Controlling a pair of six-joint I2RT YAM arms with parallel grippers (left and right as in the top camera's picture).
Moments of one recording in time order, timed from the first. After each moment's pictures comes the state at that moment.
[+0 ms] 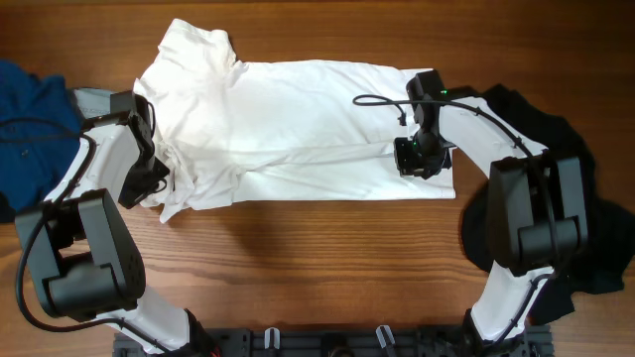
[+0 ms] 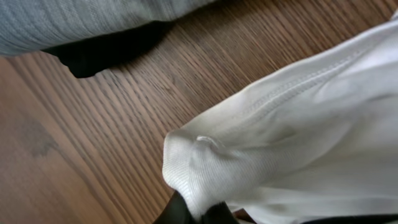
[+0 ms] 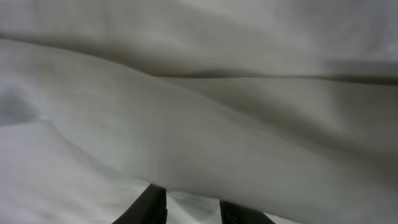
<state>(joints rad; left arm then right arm) 0.21 1.82 1.16 -0.94 -0.39 -0.65 0.20 2.01 1.32 -0.93 -0.09 0.14</state>
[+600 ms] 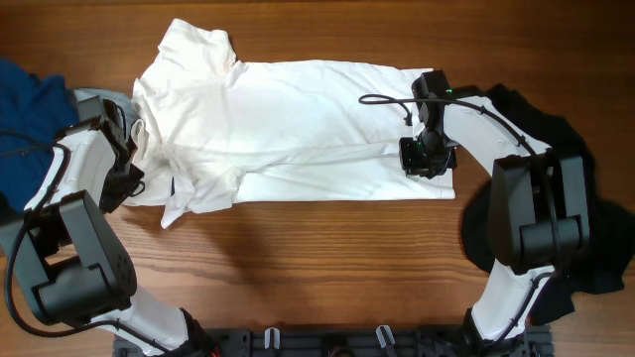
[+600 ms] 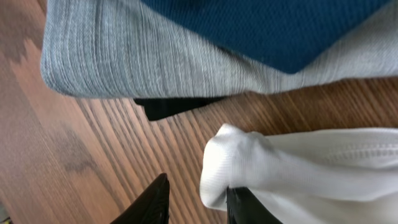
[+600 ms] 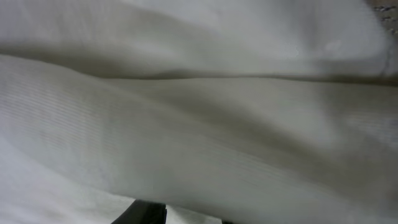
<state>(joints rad) 0.33 1.82 1.16 -0.91 -0.45 -0.65 0.18 2.01 1.32 -0.94 -0.06 0.14</state>
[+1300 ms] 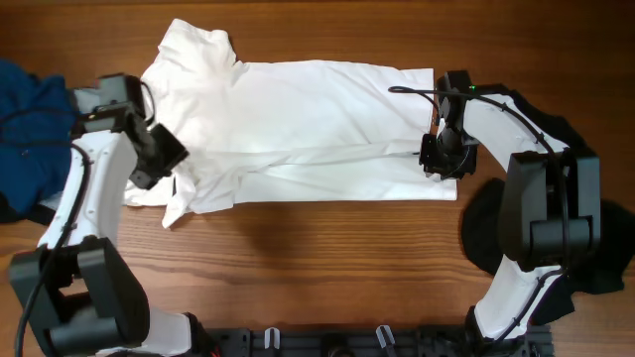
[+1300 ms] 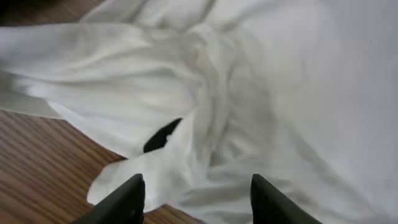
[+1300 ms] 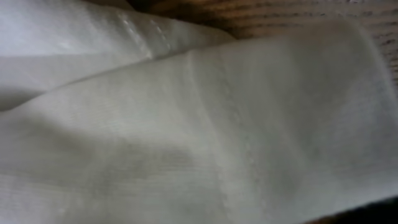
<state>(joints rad) 0.15 1.65 1.19 -0.92 0.00 -0.59 0.08 2.01 1.32 -0.98 0.00 0.29</state>
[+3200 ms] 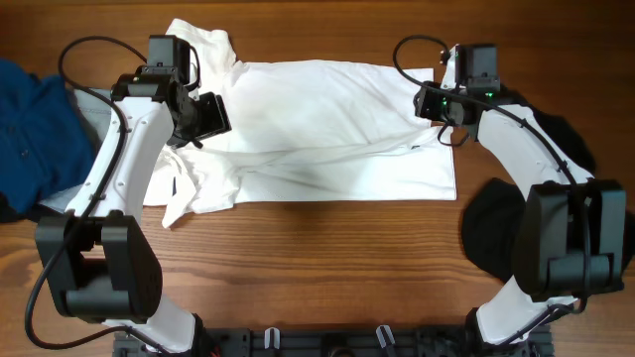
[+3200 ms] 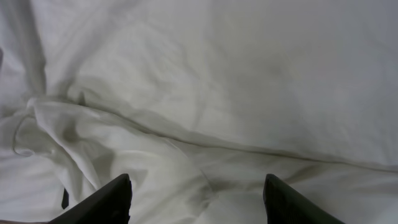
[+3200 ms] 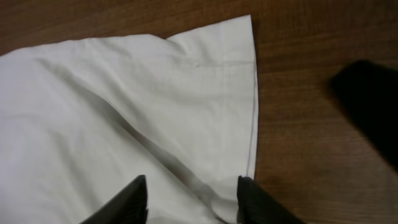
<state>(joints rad) -0.04 1.77 1.41 -0.92 0.07 -0.33 0.06 1.85 1.25 -0.39 -0.13 0.26</state>
